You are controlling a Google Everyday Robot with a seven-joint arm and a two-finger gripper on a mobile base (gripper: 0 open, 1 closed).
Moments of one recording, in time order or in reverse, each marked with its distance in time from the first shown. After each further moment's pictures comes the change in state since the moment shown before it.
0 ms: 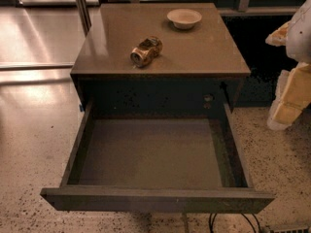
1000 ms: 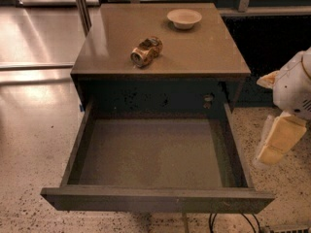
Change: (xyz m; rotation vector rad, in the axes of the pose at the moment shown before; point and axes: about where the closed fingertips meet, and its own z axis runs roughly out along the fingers) arm 0.013 0.047 0.063 -0.068 -0.056 0.067
